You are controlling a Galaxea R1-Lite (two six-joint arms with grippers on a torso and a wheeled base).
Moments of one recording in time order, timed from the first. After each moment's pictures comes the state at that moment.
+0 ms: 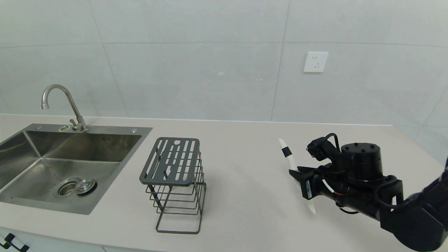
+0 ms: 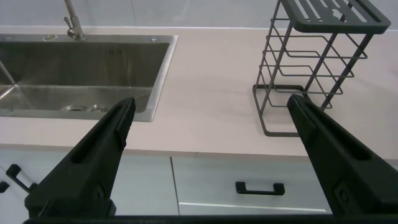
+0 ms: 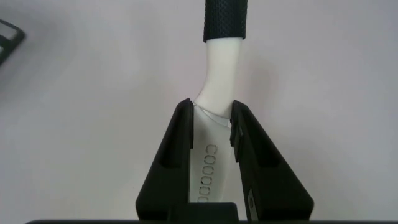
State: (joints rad) left arm 0.00 0.00 0.00 0.00 -0.03 0.01; right arm 0.45 1.92 -0.45 -0.97 0.01 -0.01
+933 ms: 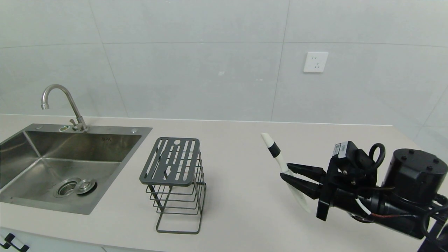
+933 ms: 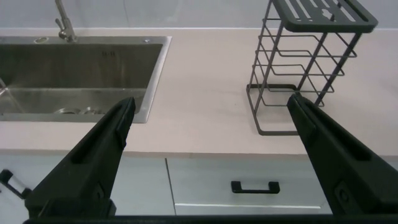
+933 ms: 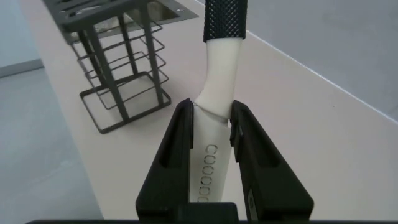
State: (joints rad) left arm 0.00 0.00 0.00 -0.02 -0.13 0.11; right arm 0.51 1.78 -0.24 -1.36 0.43 -0.20
